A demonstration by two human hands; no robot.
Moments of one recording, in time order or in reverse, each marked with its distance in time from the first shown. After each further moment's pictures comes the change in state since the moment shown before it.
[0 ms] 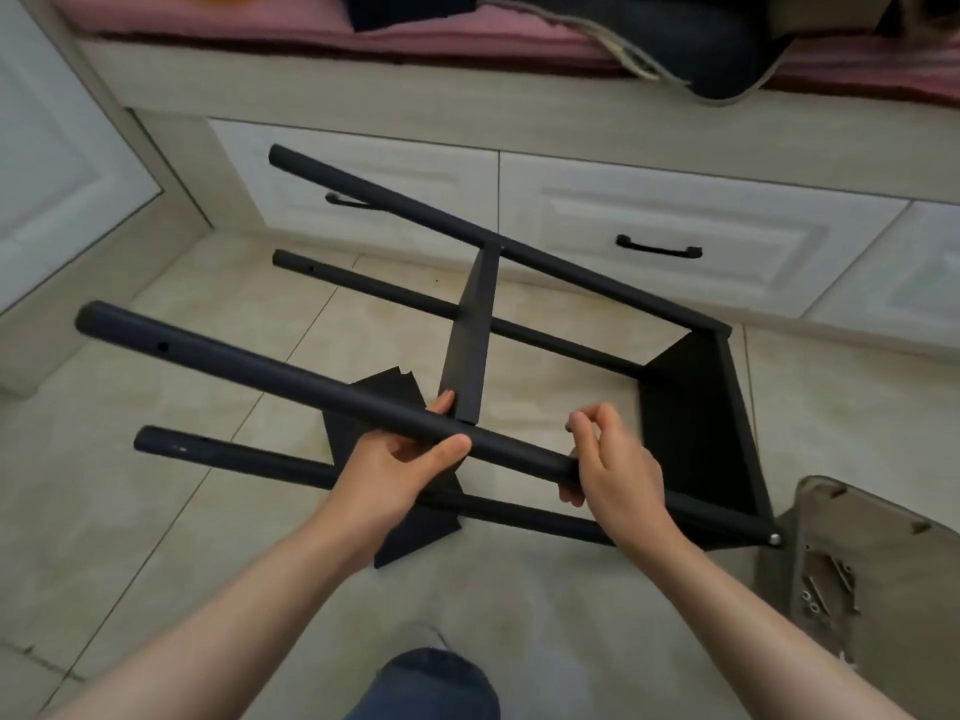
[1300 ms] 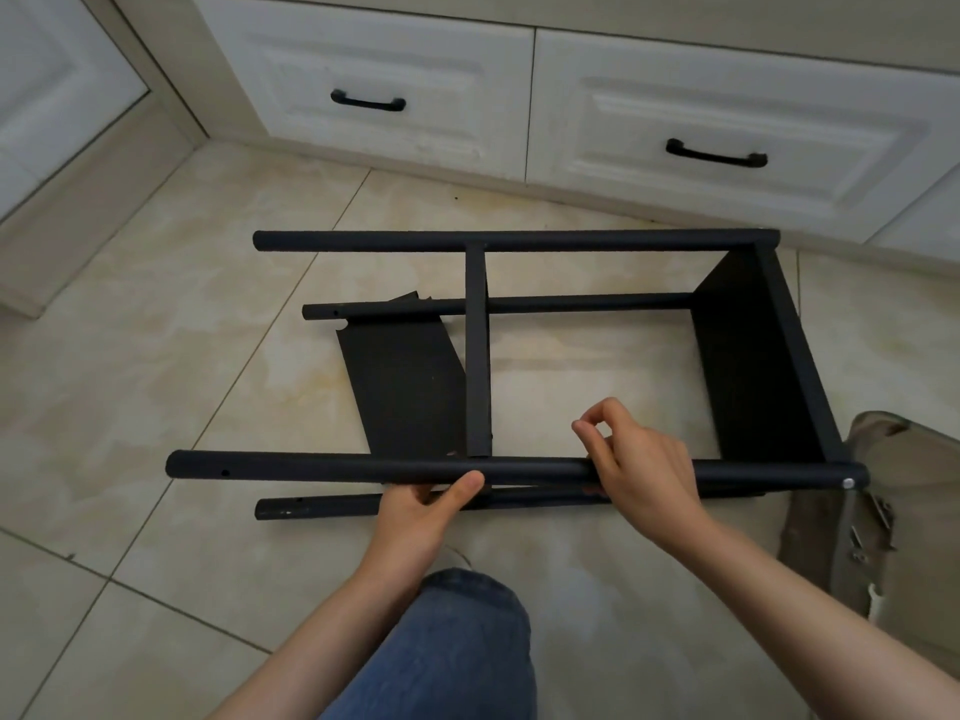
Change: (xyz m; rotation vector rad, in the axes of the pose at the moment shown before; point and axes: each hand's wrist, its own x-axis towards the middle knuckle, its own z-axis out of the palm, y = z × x) left_hand -0.037 -0.118 0.018 -0.184 0.168 -0.296; right_hand -0.027 0.043 0.033 -0.363 -0.182 -0.081
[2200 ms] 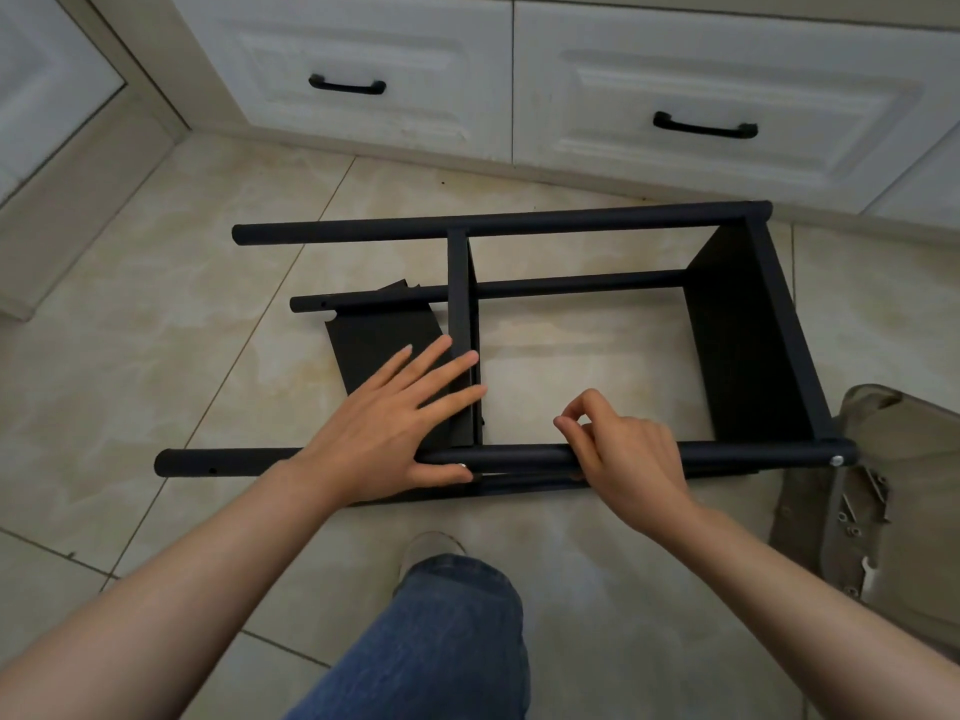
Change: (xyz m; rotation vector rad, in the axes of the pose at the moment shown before) left_hand 0.047 0.072 -0.035 1.637 -0.261 1.065; right_hand -0.004 0.003 0.004 -0.099 -0.015 -0.094
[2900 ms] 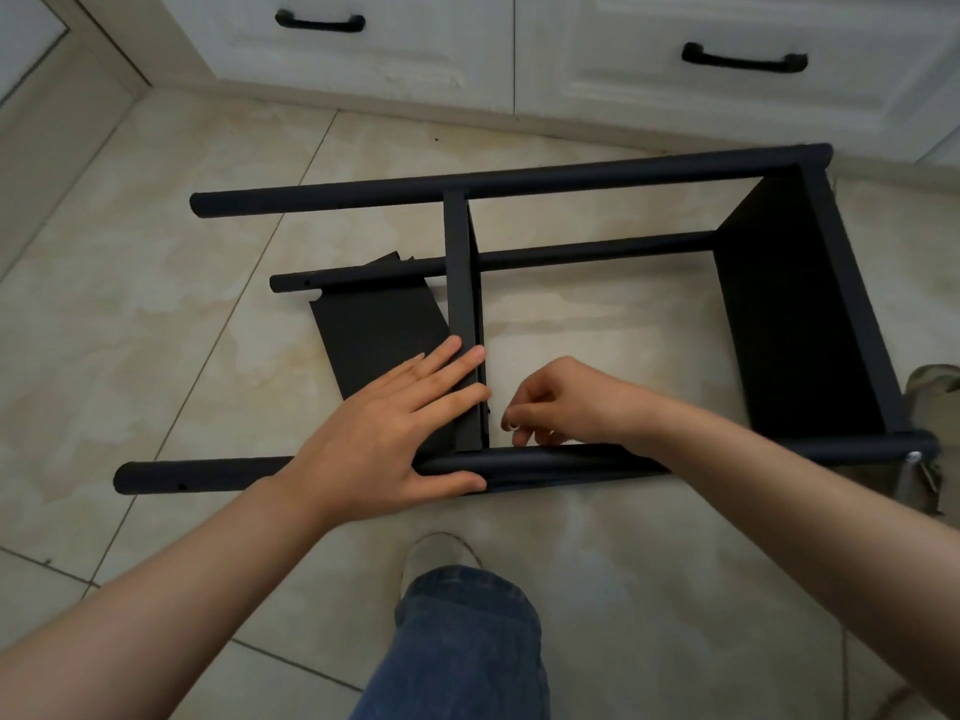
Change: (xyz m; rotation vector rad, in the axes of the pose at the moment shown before) left_hand 0.003 0.002 0.013 -0.266 0.079 0.015; right_hand 0.077 -0.023 0.006 0.629 -0.611 0.145
